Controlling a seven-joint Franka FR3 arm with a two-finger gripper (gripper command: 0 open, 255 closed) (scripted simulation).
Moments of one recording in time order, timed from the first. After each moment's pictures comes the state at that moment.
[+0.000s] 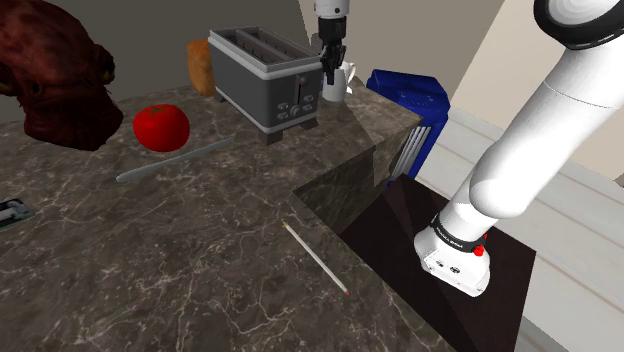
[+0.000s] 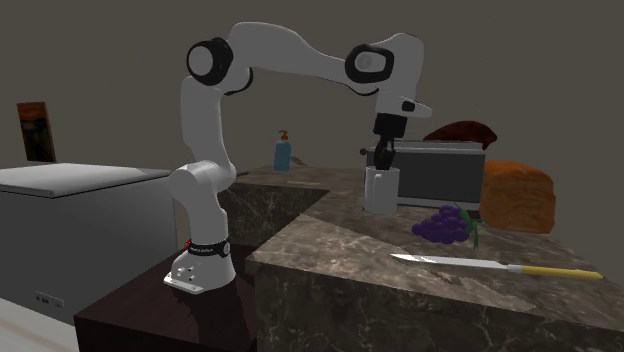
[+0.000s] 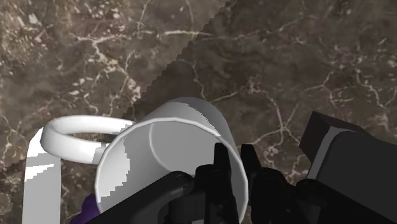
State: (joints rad) arm 0.05 -0.01 -0.04 -1.83 -0.05 1.66 -0.14
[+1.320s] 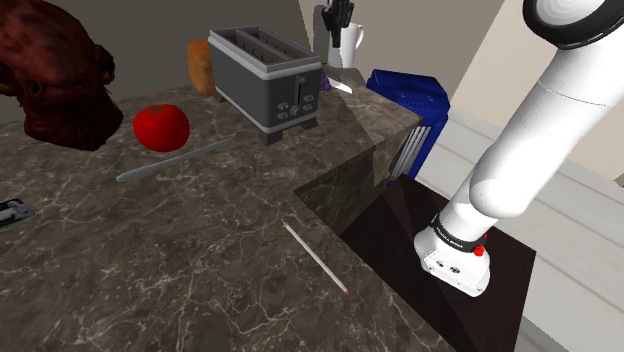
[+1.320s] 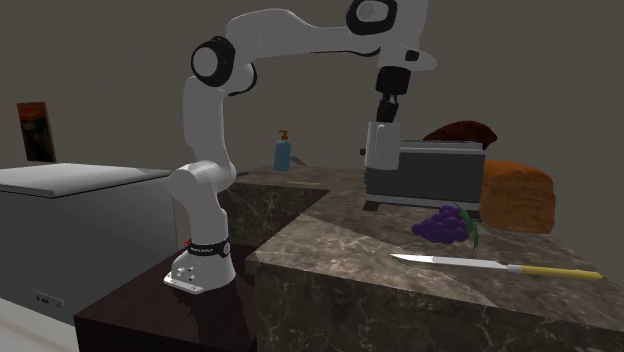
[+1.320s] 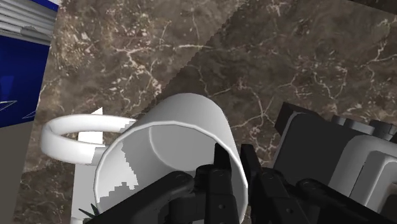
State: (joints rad) arm 0.05 0.03 -0.04 -1.51 -0.05 1.38 -0.15
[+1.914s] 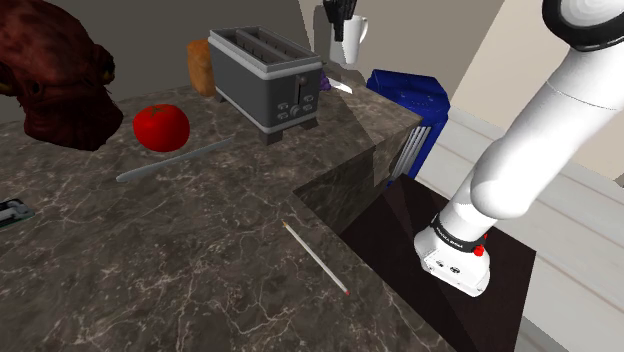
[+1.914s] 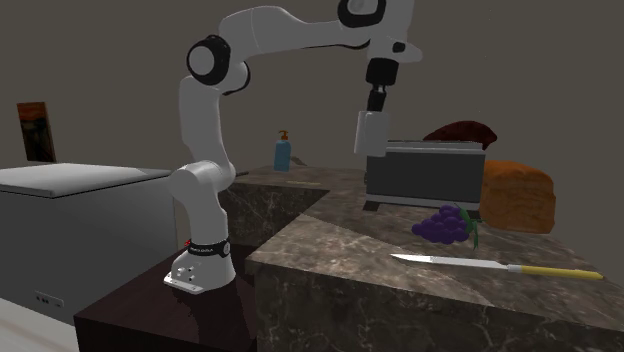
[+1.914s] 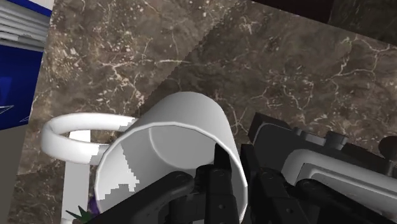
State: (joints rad) arm 0.08 -0.03 -0.01 -1.51 -0.04 1.31 -0.09
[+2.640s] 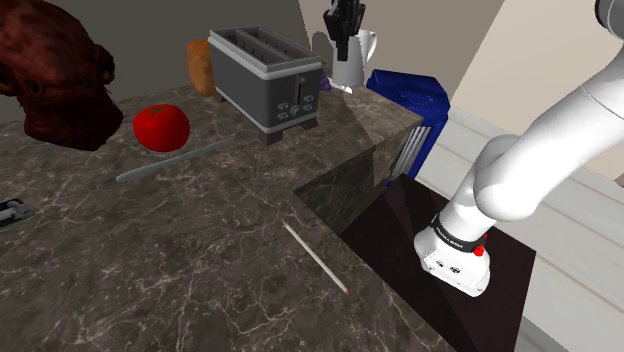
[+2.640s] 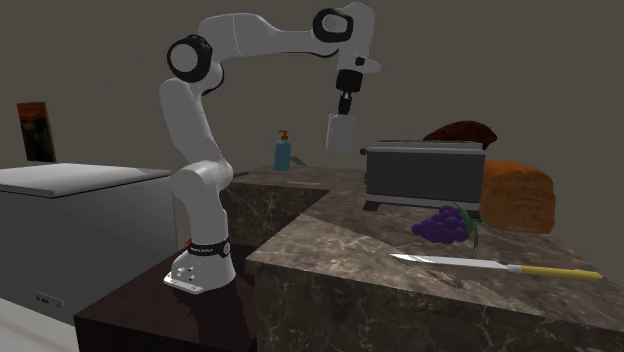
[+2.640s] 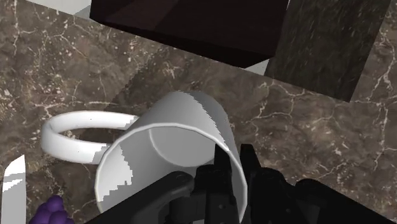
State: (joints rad) arm 0.17 -0.26 0.12 -1.76 0.03 1.33 0.13
